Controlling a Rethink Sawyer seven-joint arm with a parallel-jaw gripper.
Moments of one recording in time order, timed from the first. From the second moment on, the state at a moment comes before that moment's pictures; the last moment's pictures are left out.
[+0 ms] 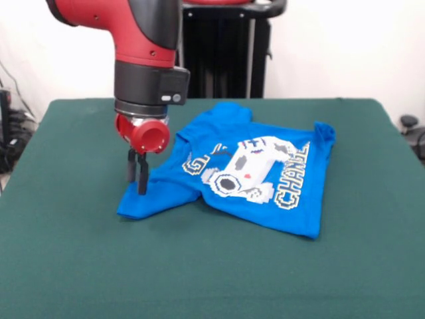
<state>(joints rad) -0.46 -0.51 0.03 1.77 -0.12 -0.06 2.52</state>
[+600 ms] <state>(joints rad) -0.45 -0.47 0.03 1.77 -0.11 -0.06 2.52</state>
